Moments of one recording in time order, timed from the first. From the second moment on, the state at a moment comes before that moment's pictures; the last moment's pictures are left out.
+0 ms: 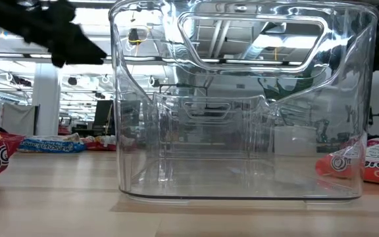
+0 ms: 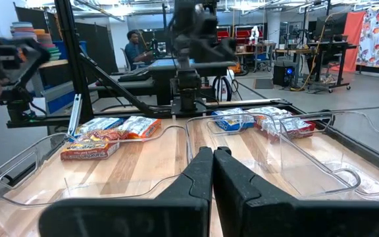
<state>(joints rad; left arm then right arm) 0.09 0.46 0.37 -0.10 -0.56 -0.14 0.08 0.00 0.00 0.04 0.13 0.06</state>
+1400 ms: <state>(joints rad) 0.56 1.49 0.83 -0.46 -0.43 0.45 0.08 0.00 0.00 0.04 0.13 0.06</state>
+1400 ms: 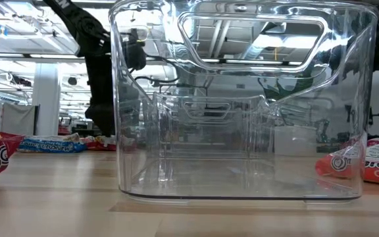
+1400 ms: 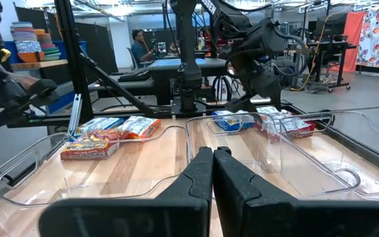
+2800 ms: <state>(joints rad) 0.58 1.47 0.75 -0.40 -0.48 0.55 0.08 0.00 0.00 0.04 0.13 0.06</state>
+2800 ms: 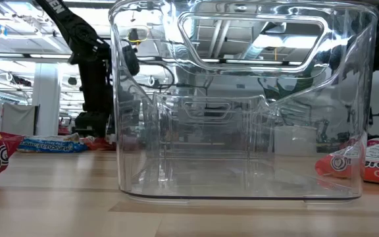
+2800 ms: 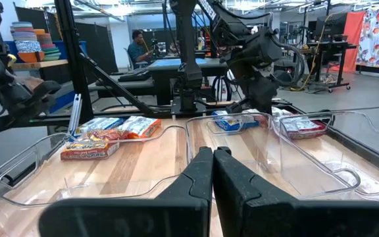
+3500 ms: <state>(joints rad) 0.59 1.30 0.79 -0.44 -0.33 0.37 0.08 0.00 0.00 0.04 0.13 0.06</state>
